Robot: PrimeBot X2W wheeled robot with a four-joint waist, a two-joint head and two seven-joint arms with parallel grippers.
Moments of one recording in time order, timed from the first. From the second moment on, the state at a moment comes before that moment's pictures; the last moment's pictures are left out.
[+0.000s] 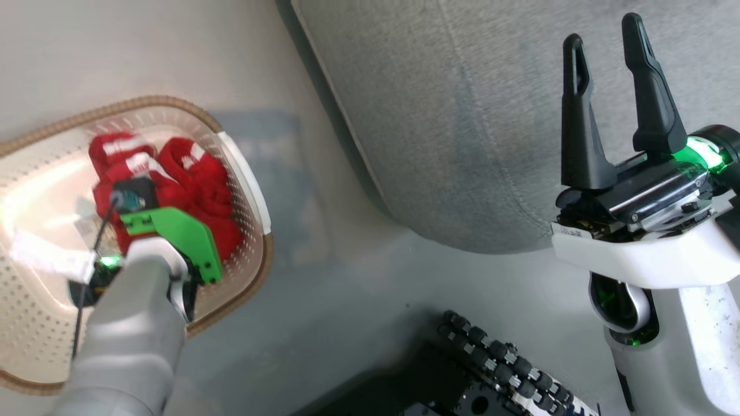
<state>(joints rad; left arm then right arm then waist) -0.86 0.14 -0.50 1.29 -0.66 0.06 0.00 -0.38 -0.10 0.18 -0.29 0.33 0.13 -0.26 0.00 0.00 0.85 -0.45</state>
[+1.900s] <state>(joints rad) -0.25 0.08 -0.41 -0.19 -0.66 -0.13 -0.26 -0.09 -0.17 0.19 -0.20 0.24 0.13 -0.26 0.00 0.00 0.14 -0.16</state>
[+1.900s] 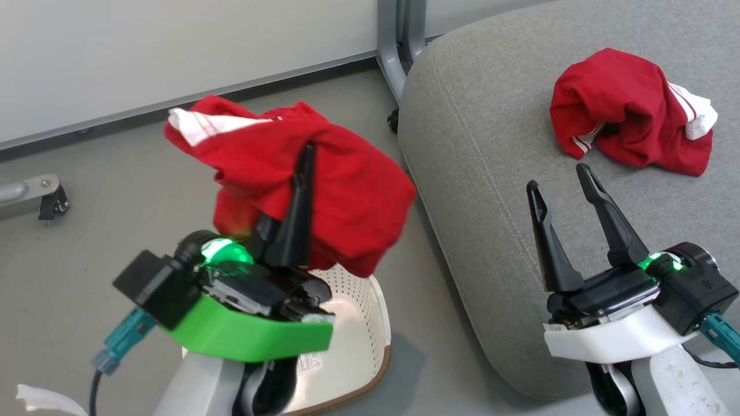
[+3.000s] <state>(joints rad) -0.29 0.13 -0.54 -0.22 -0.68 -0.13 -0.26 -0.36 -0.53 0.59 -0.25 0.45 0.13 -0.26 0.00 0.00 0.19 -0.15</state>
